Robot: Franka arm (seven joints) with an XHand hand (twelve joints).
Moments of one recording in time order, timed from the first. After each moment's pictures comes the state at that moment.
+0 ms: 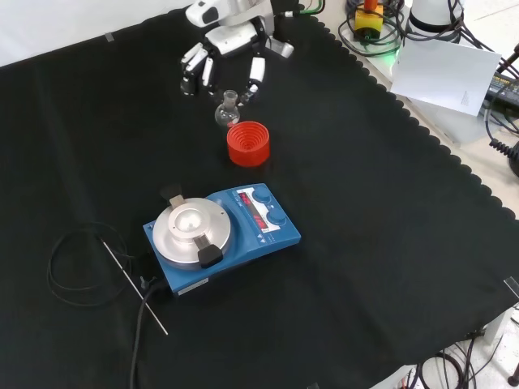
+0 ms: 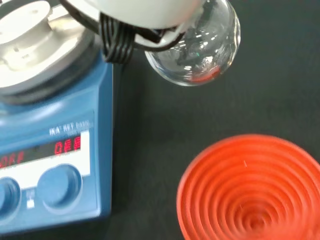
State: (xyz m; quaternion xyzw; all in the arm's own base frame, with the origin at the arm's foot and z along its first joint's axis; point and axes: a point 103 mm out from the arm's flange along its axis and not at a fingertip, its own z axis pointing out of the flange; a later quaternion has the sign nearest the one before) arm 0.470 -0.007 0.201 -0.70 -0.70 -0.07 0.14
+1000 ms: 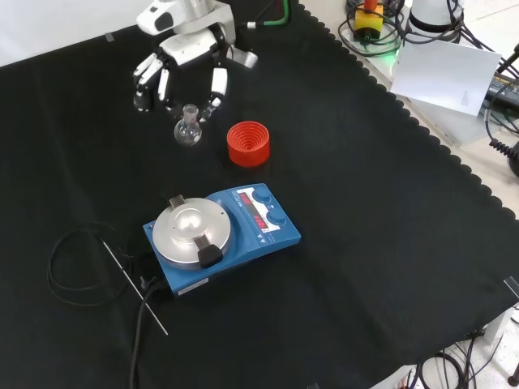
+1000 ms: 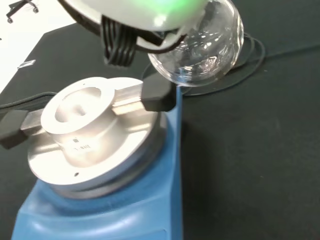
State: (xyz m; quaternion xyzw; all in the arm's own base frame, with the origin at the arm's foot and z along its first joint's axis) arm 0.573 0.045 0.244 -0.67 -0.73 -0.08 0.14
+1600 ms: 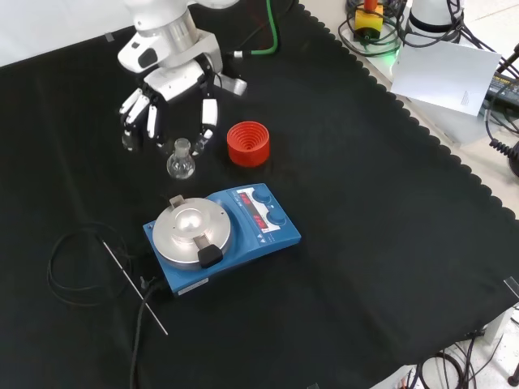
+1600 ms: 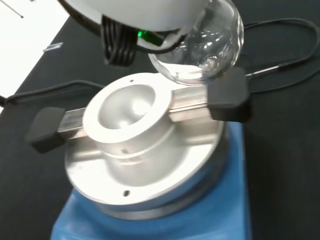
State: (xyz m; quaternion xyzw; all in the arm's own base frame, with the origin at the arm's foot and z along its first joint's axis) arm 0.618 0.102 0.235 -0.64 -0.75 -0.06 0.15
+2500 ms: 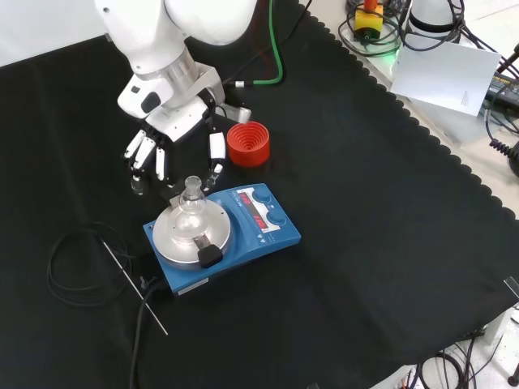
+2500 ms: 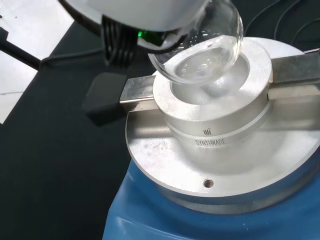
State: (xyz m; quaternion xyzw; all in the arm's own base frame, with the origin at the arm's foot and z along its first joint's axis) arm 0.636 0.163 0.218 -0.60 -0.78 -0.03 0.17
